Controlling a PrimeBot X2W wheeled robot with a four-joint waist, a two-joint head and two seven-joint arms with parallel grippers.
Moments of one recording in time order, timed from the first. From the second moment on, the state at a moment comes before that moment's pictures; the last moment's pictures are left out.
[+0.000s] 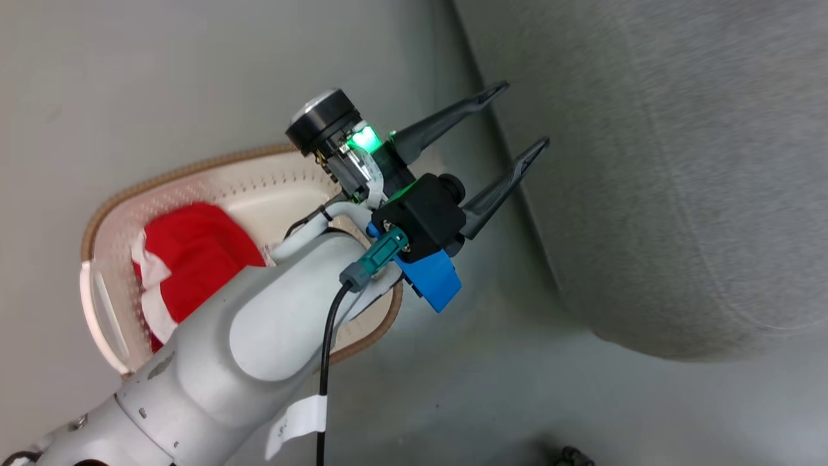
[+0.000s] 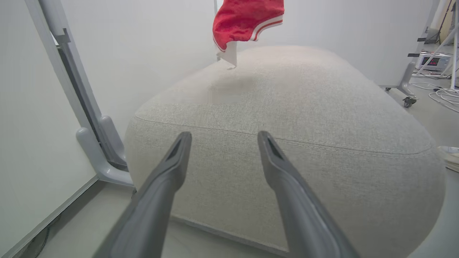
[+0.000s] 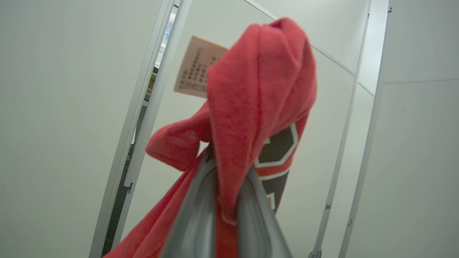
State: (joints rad) left arm -0.90 0.21 -0.92 0.36 -0.25 -0.13 -0.26; right arm -1.03 -0.42 -0.36 0.15 0.19 0.13 -0.26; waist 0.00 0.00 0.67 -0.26
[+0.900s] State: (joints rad) left arm -0.93 0.24 -0.89 0.33 -0.22 -0.13 -0.26; right arm -1.02 -0.37 -0.39 0.70 0.20 0.13 -0.26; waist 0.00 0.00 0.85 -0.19
